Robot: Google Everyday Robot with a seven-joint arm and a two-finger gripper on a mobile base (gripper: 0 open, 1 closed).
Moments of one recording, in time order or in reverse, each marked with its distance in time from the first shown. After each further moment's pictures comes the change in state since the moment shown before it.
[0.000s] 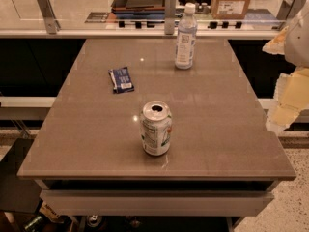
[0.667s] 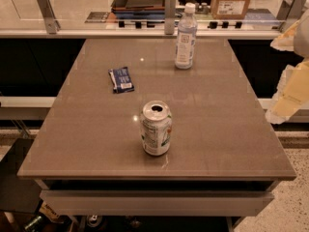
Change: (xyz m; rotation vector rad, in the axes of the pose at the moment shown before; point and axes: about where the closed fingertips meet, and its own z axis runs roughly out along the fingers) arm 0.002 -0.010 -0.007 0.005 -0.070 0.102
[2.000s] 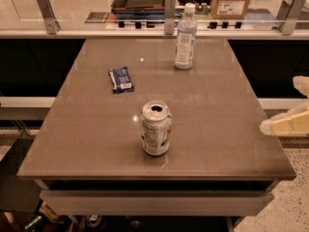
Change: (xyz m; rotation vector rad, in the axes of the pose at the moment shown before) arm 0.059 -0.012 0.054 0.100 -0.652 0.433
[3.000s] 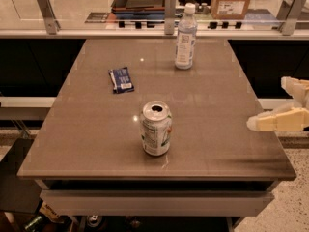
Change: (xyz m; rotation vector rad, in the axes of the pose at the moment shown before) arm 0.001 -0.006 0.028 0.003 -0.115 0.019
